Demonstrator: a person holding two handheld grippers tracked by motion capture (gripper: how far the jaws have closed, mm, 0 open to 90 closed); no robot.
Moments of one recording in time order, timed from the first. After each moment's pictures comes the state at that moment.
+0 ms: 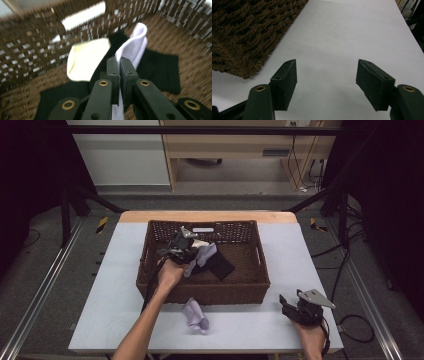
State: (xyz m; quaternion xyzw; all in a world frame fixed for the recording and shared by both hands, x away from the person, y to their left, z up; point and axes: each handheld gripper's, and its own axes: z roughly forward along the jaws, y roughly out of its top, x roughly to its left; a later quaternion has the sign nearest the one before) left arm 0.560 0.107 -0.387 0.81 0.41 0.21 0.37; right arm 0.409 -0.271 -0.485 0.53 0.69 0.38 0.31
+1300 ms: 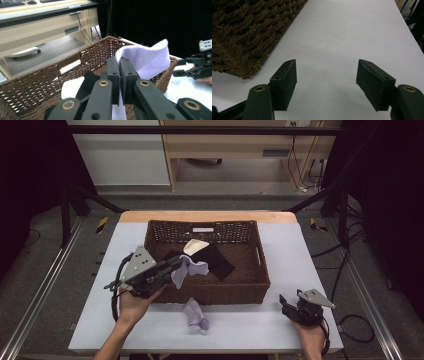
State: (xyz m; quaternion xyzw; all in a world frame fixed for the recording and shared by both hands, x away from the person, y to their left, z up) left arm 0.414 0.173 -0.310 0.75 0.28 0.25 0.54; right arm 0.410 -0.270 -0.486 0.53 0.69 0.38 0.31
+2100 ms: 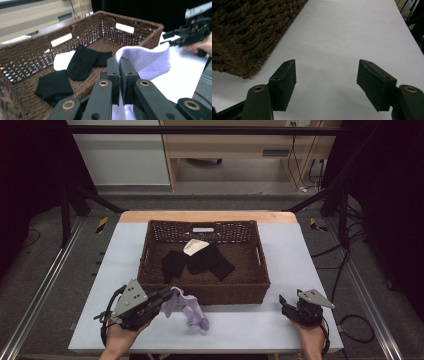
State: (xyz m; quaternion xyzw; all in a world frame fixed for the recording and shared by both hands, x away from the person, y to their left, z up) left arm 0.370 0.193 -0.358 0.78 0.28 0.22 0.51; right arm 0.410 -0.270 -0.486 0.53 0.69 0.38 0.32
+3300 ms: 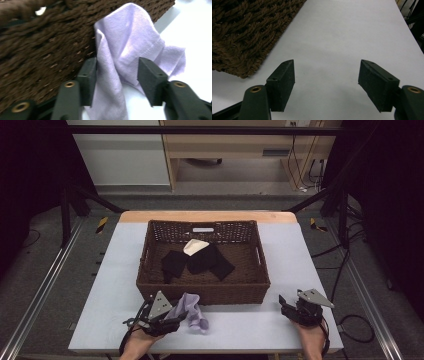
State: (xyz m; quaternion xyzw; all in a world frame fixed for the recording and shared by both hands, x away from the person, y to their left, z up) left arm 0.390 0.171 -0.446 0.83 0.32 0.19 0.41; right arm 0.411 -0.269 -0.486 0.53 0.69 0.37 0.32
